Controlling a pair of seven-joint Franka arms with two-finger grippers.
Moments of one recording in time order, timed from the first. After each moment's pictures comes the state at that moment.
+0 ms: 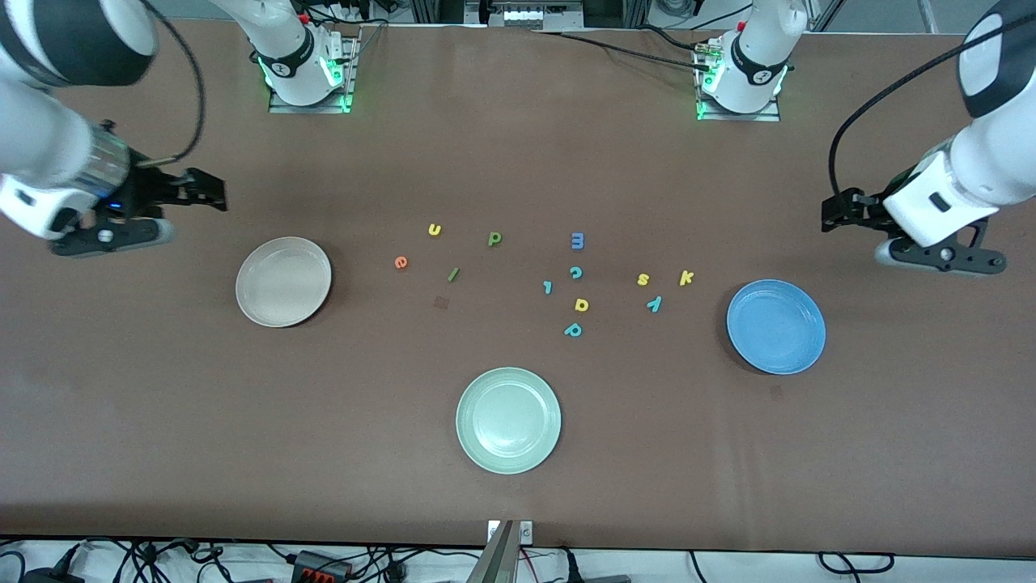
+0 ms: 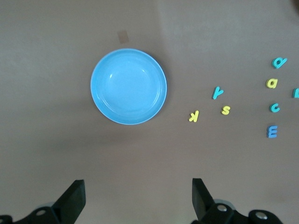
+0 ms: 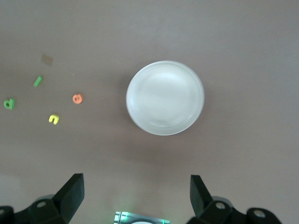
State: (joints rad) left arm -0.02 0.13 -0.06 -1.64 0.00 1.59 0.05; right arm 0.21 0.09 -0.04 -1.70 0.02 1.58 -0.05
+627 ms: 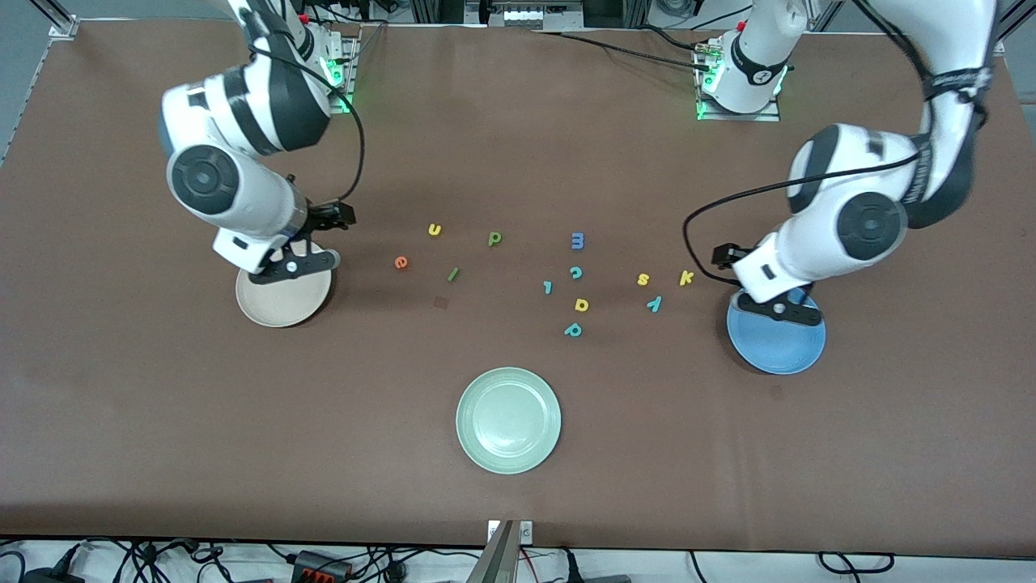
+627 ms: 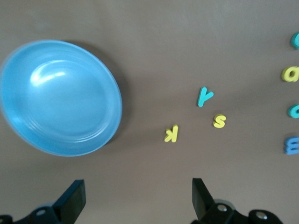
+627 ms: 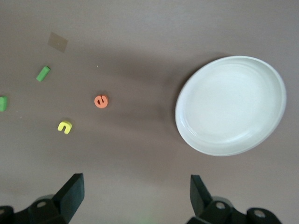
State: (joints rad) left arm -0.18 0.28 -0.07 -1.90 0.00 1.96 -0.02; right arm 0.40 0.24 -0.04 -1.87 0.03 1.83 0.09
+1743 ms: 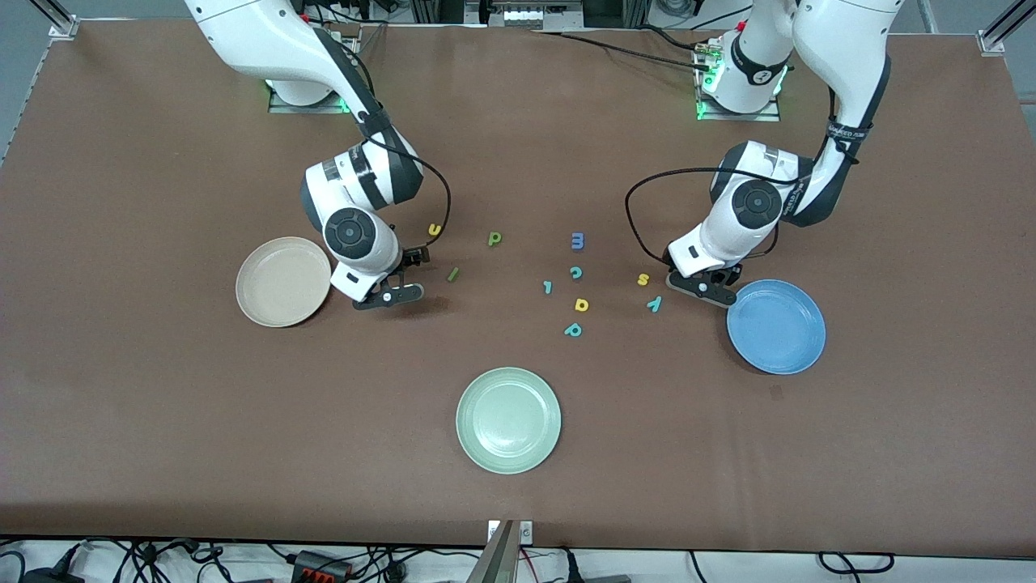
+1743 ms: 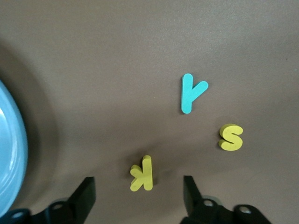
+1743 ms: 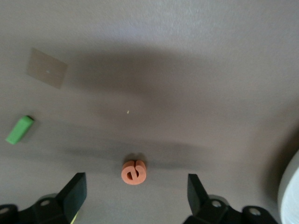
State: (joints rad) left arm -0.23 0.37 -0.09 -2.26 0.05 2.57 -0.01; right arm 0.53 0.53 -0.04 -1.92 0.06 2.20 0.23
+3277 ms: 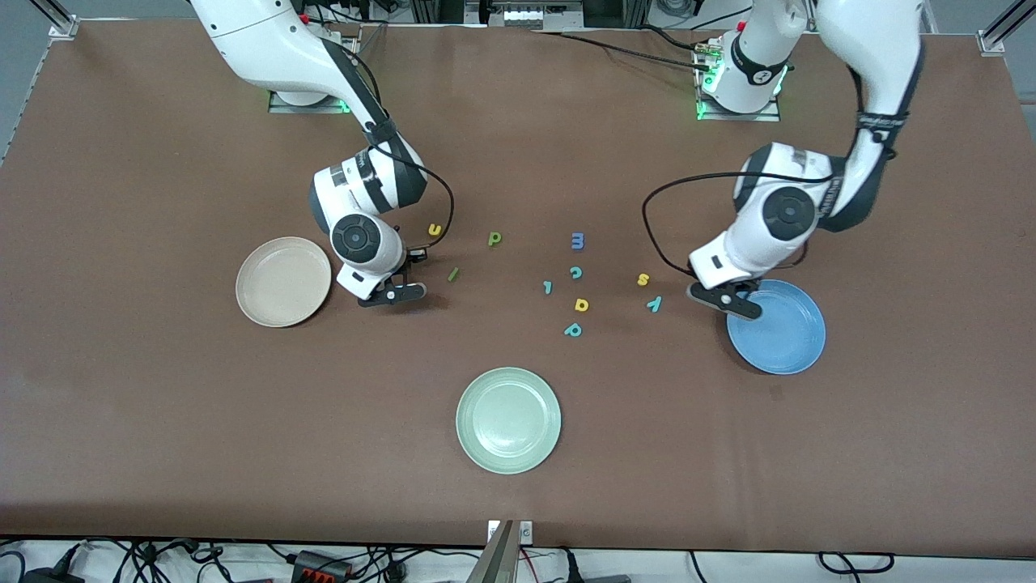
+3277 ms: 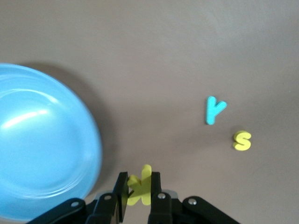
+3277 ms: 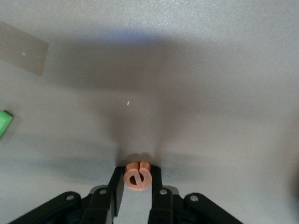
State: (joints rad) left arm -0.17 0.31 -0.07 -2.07 0.07 2.29 0.09; right arm 0.54 0.56 -0.04 -1.94 0.10 2.23 0.24
